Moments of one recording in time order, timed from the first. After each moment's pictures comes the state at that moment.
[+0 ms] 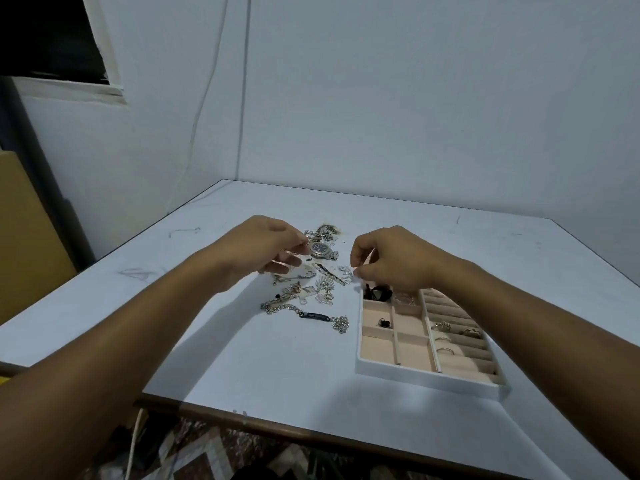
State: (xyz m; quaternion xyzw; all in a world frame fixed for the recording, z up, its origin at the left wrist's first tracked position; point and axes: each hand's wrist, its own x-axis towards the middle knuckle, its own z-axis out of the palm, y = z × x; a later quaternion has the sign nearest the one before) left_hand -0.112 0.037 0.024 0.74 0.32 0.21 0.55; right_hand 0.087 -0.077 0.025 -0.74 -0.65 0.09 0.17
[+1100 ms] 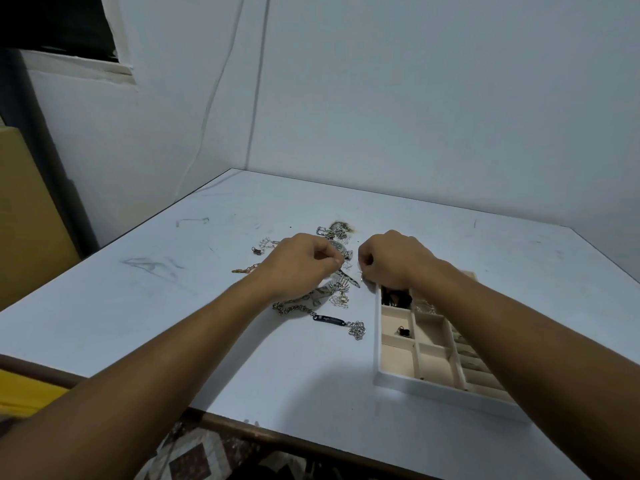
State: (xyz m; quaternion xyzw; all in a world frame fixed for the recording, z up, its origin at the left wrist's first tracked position) left_hand -0.085 0.038 -0.016 0.84 0.30 0.23 0.39; right_hand 0.086 -0.026 -0.001 -0.81 -0.59 -0.02 0.01
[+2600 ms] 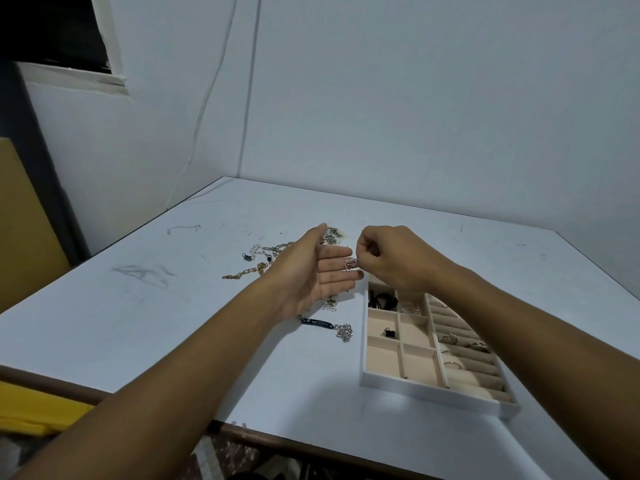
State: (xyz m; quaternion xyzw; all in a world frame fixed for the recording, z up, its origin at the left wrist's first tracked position) left_hand -0.063 0.015 -0.007 0.46 0.27 0.22 0.82; right_hand 0.083 -0.064 0.022 -0.75 -0.63 0.02 0.20
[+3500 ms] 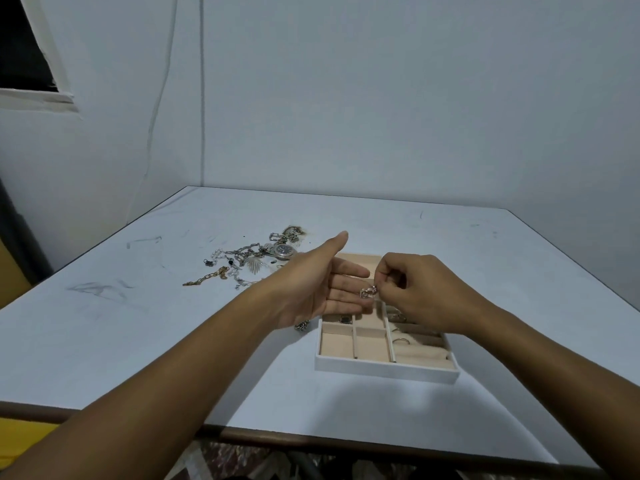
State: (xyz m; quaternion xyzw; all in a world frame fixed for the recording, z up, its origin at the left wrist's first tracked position) left_hand -0.032 -0.040 0.007 0.57 0.25 0.07 0.78; right_hand 0.102 -0.168 0.009 -0.78 -0.56 0.05 0.26
